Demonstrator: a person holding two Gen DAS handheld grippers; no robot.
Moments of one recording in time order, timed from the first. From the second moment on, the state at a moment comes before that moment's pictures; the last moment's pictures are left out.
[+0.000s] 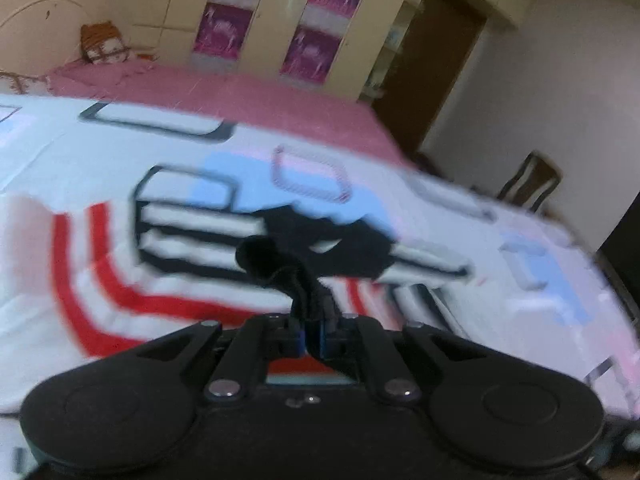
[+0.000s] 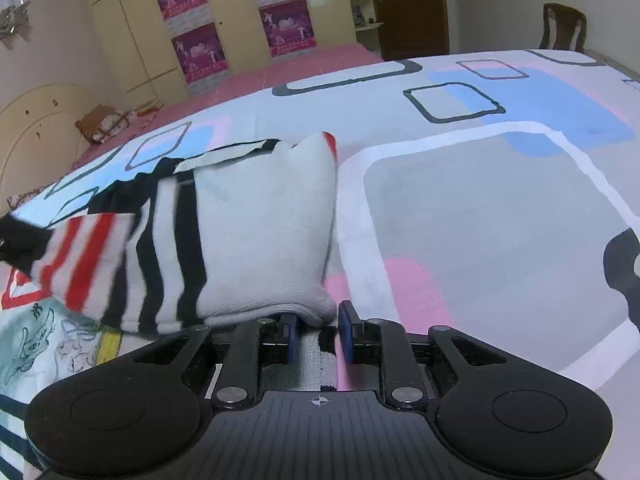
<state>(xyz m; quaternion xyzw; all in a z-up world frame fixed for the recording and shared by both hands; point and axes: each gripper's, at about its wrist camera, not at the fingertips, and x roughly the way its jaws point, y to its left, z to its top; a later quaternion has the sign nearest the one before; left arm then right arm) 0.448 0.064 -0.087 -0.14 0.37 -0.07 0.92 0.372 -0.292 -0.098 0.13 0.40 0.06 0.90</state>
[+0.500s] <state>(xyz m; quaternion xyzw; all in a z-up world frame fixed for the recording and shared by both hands) 0.413 0.079 -0.091 -0.07 0.35 0.04 0.94 0.340 -0.299 -0.058 0.09 0.33 0.09 0.94</state>
